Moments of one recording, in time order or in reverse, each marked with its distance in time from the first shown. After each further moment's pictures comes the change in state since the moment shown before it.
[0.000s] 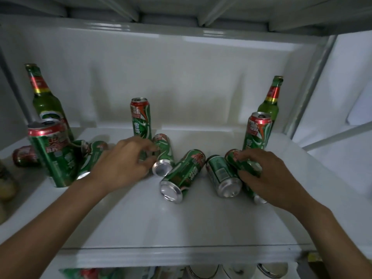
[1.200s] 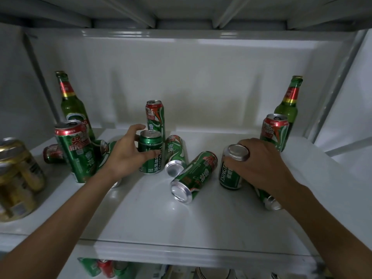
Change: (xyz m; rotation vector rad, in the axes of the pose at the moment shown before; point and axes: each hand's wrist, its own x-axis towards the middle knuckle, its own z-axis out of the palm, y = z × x) left_hand 0.015 -0.032 0.011 -0.489 0.168 -0.355; right_hand 0.051 -0.016 0.024 0.004 0.124 -0.131
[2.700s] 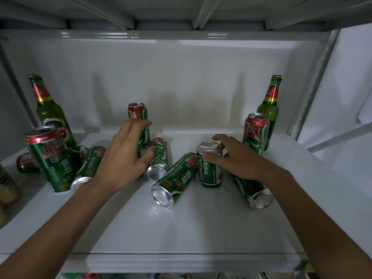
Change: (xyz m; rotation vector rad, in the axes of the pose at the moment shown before) left_hand -0.025 0.044 0.021 0.329 0.100 0.478; right_hand 0.023 0.009 -0.012 0.127 -0.413 0.108
